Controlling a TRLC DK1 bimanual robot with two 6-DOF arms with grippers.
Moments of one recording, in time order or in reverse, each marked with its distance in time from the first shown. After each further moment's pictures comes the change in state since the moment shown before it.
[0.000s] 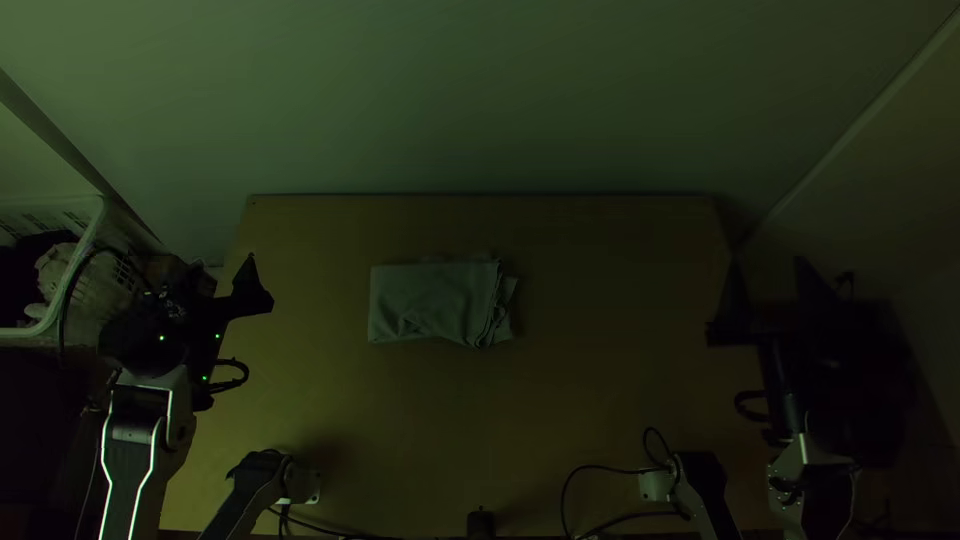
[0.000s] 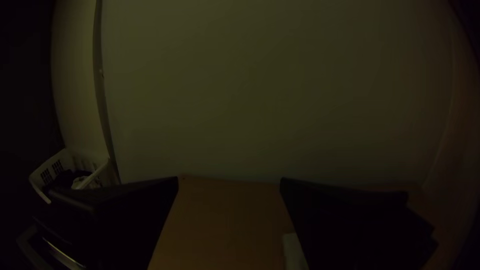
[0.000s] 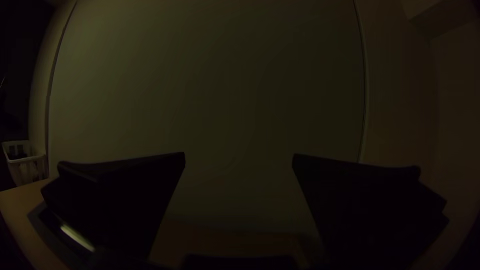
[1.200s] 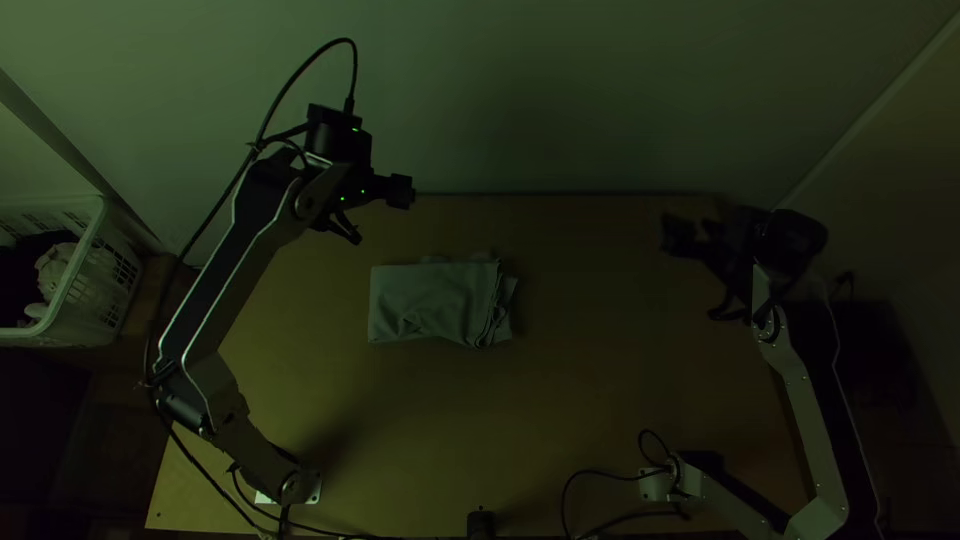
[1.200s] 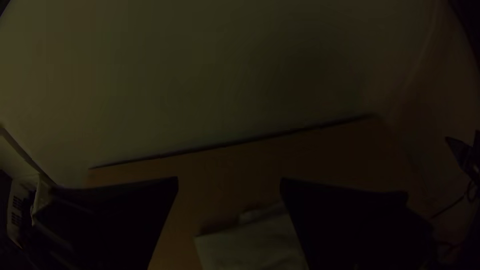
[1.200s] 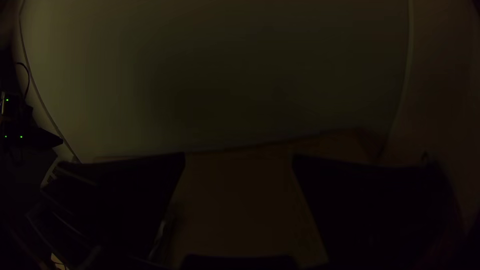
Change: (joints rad) left arm -0.375 1.085 1.159 -0.561 0.032 -0.093; right arm -0.017 0.681 0.343 -0.258 -0.130 0.290
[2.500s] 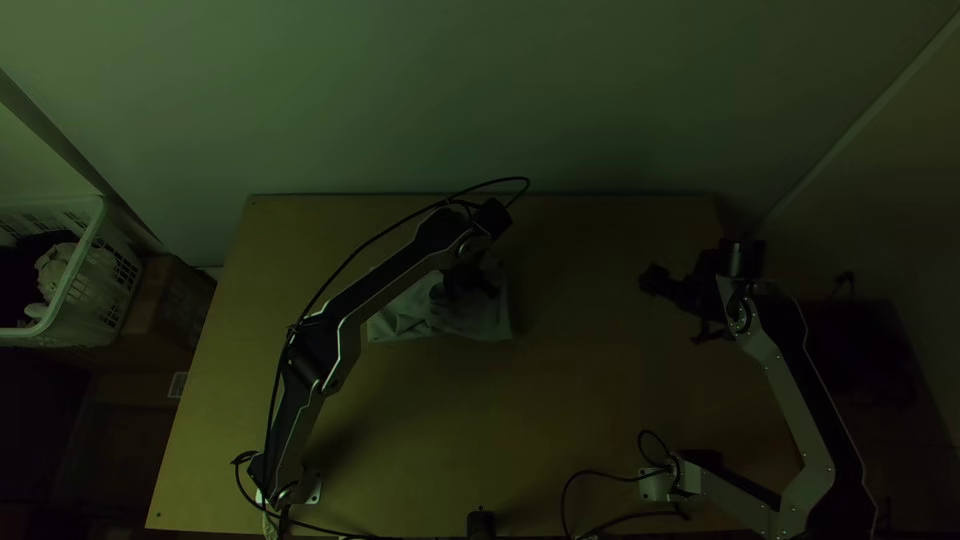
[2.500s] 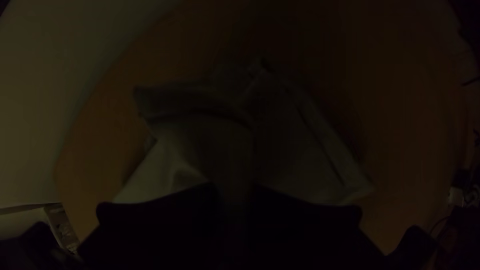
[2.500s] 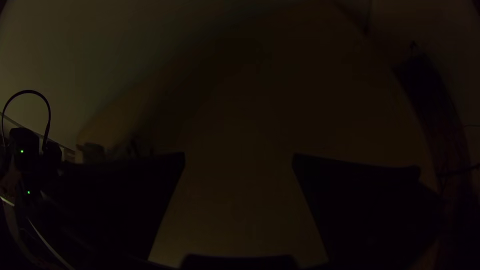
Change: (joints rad) left arm -0.325 0.477 0.144 -0.288 -0.053 0.050; right arm -0.001 0.091 -0.118 -0.324 0.000 0.196
